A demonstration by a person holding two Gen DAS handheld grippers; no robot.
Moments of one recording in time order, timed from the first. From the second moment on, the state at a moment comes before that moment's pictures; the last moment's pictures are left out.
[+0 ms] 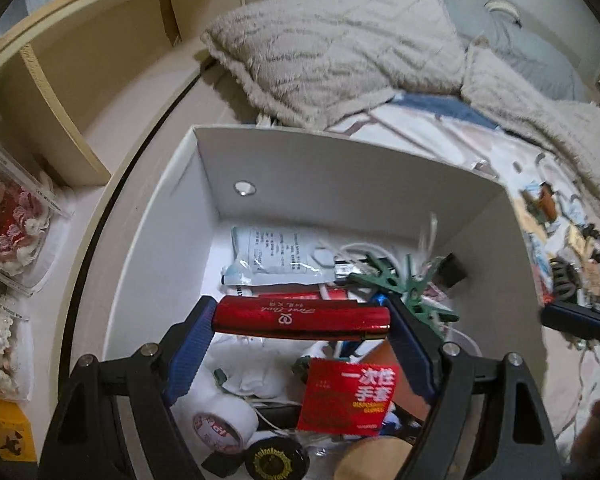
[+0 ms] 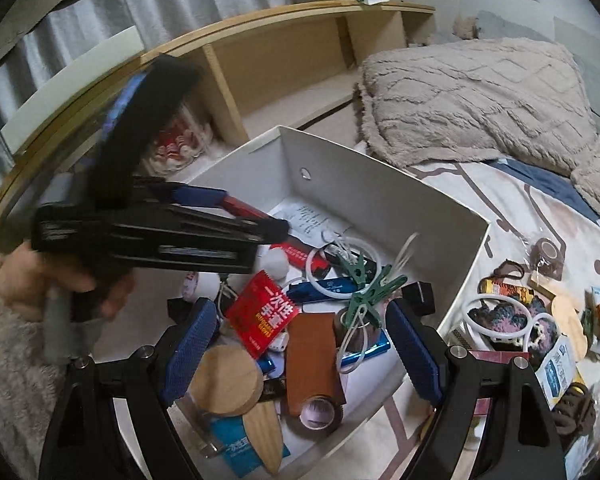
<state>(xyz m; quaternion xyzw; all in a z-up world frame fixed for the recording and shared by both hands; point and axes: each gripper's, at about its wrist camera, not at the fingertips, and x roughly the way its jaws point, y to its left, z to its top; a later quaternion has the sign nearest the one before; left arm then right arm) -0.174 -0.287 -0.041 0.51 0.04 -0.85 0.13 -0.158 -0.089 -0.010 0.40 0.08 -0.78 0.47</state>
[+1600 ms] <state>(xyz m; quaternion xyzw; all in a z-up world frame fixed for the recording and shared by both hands) -0.037 -0.252 0.034 0.35 0.08 -0.92 0.16 -0.100 -0.036 0.032 0.30 0.09 -0.86 0.41</state>
